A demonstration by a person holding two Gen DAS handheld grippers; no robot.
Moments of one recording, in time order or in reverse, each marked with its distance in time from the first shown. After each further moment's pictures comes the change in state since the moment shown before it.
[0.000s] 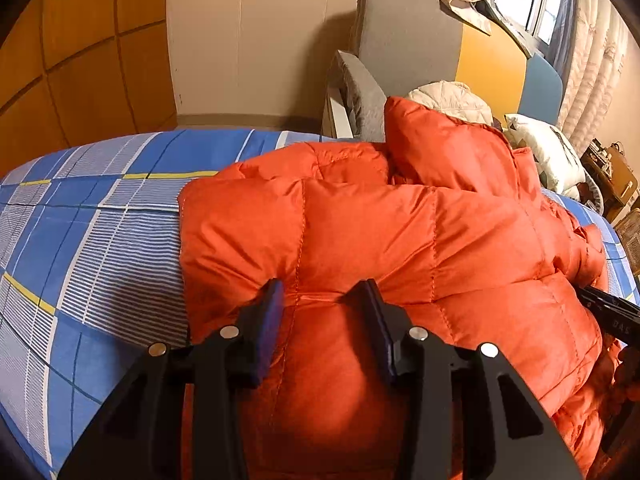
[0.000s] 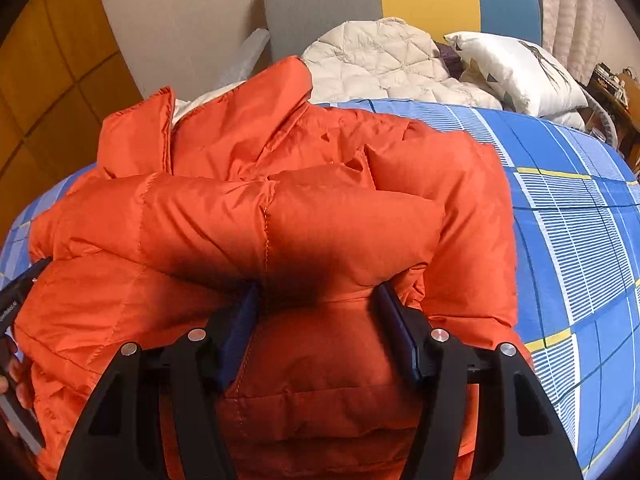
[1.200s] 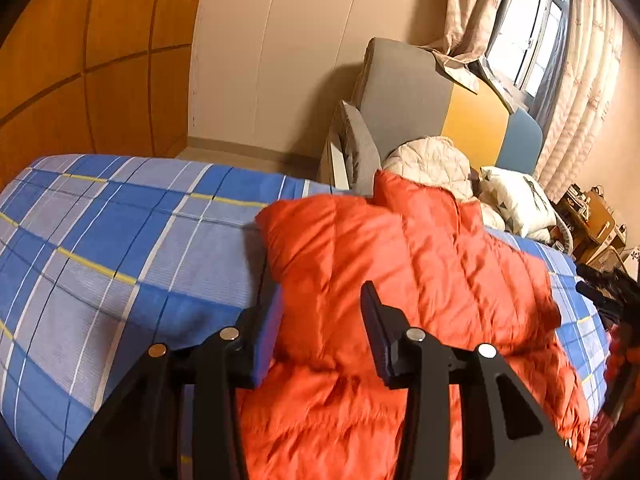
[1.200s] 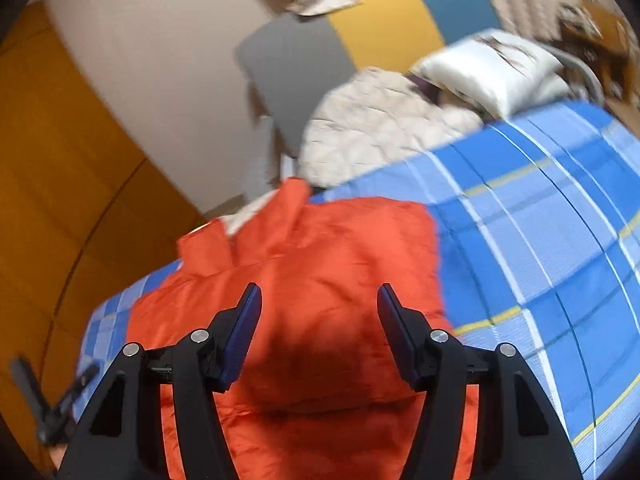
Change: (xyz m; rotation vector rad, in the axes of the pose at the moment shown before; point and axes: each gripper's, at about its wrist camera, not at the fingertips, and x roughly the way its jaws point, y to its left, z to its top) left arm -0.133 0.038 -0.020 -0.094 -0.144 -0.070; right arm -0.121 -0.045 0.008 0.187 -0.191 0.270
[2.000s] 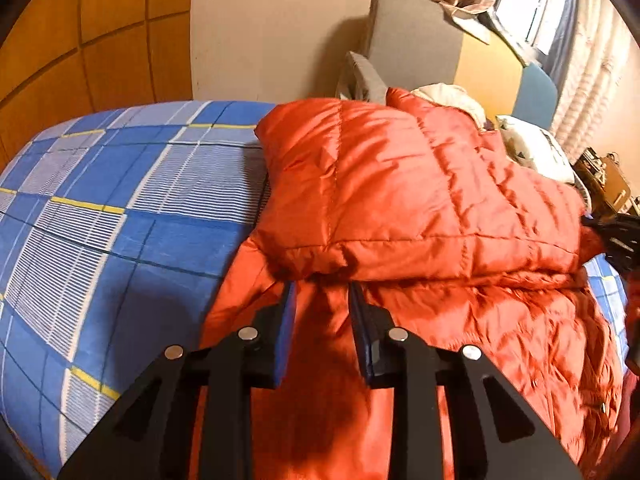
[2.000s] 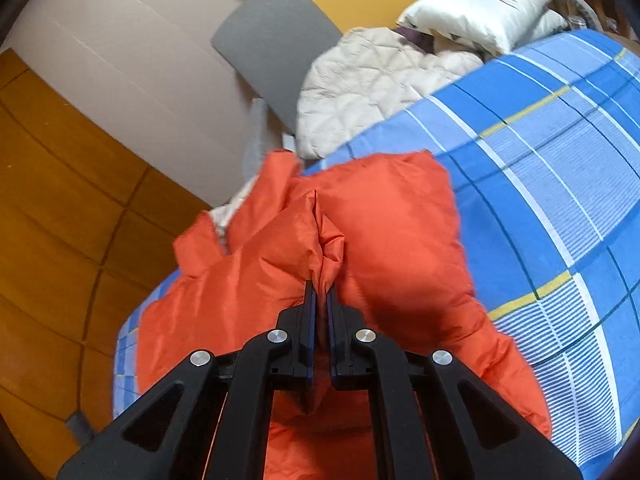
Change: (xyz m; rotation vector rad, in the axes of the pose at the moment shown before) left arm 0.024 -0.004 -0.062 0.041 0.140 0.054; right arm 0.050 -0.064 -0.007 0.249 0.080 0.054
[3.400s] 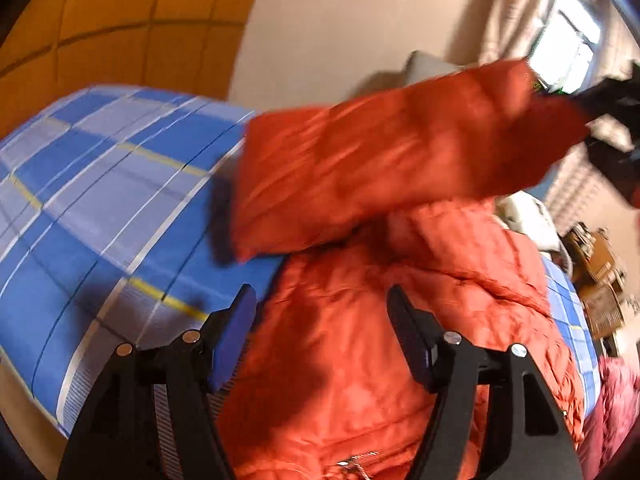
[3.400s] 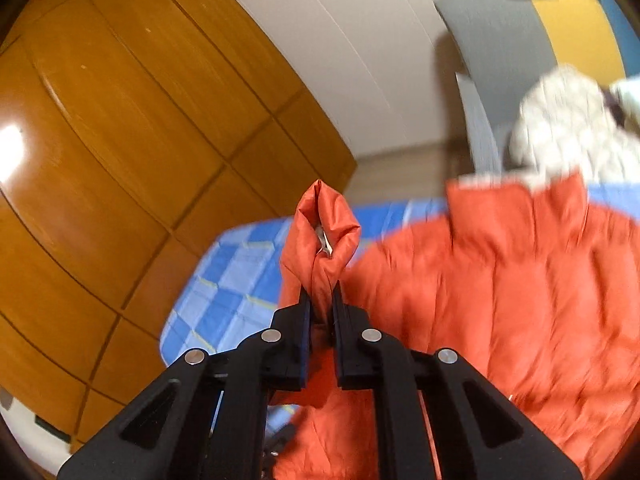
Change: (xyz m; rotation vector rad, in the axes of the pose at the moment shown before) left arm -0.065 0.062 -0.060 -0.229 -0.139 -0.033; right arm -0.040 0.299 -0.069 -0.456 0.076 0.363
